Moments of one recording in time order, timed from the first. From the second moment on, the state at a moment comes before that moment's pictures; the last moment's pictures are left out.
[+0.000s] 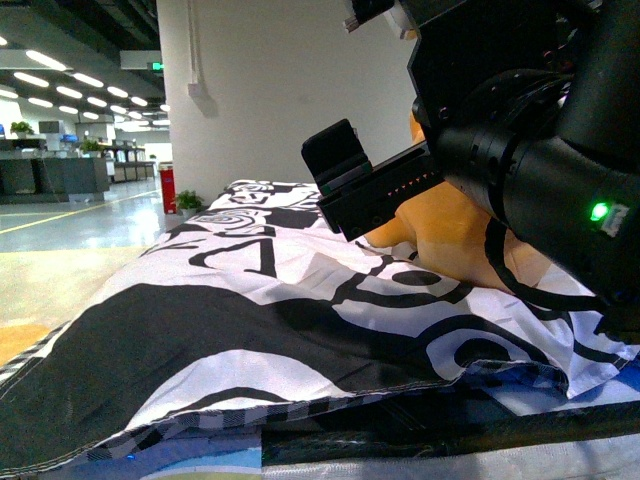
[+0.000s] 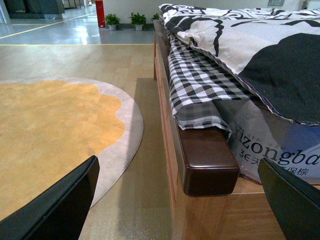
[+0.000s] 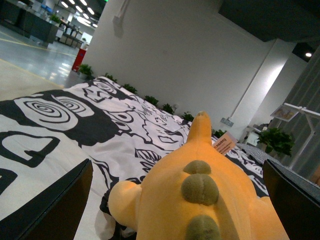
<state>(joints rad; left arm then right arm) 0.00 0.00 0.01 -0.01 0.00 0.00 0.52 1.62 0.88 1.10 0.42 -0.60</state>
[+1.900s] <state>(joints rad) 0.00 0.00 0.01 -0.01 0.00 0.00 0.36 1.62 0.97 0.74 0.29 -0.21</state>
